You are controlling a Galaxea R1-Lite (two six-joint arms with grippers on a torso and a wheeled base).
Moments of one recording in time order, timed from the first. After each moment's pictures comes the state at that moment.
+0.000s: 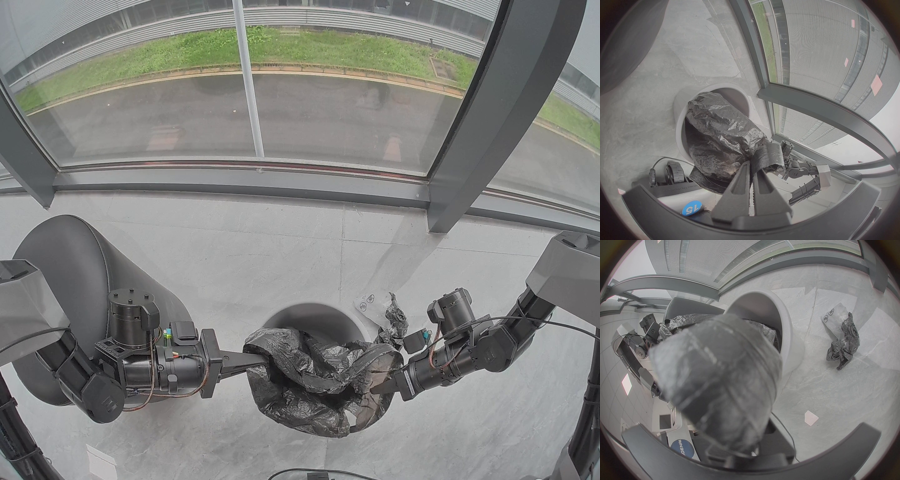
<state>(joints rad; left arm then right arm) -0.36 1.97 -0.46 -1.06 -0.76 -1.08 0.39 2.15 -0.79 -0.38 0.59 0.02</state>
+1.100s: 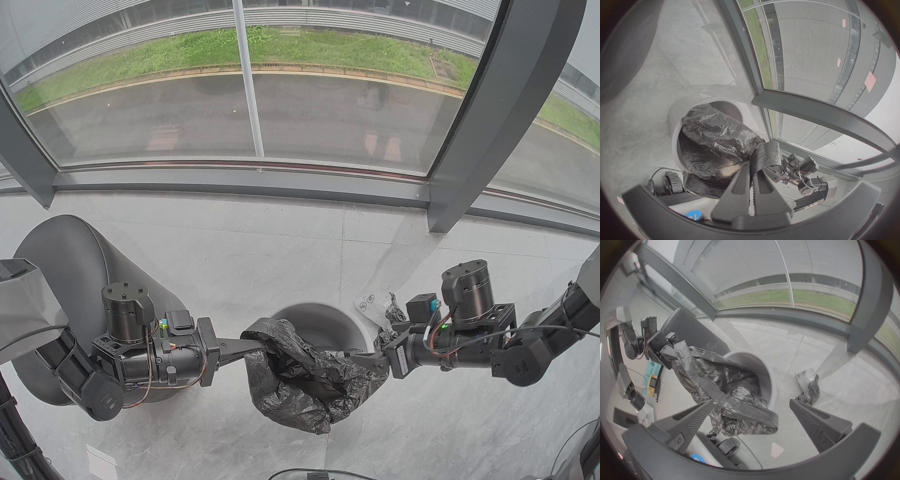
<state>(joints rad) -0.35 1.97 -0.47 -1.13 -0.72 -1.09 0.54 1.90 -0.70 -0.59 0.15 0.01</state>
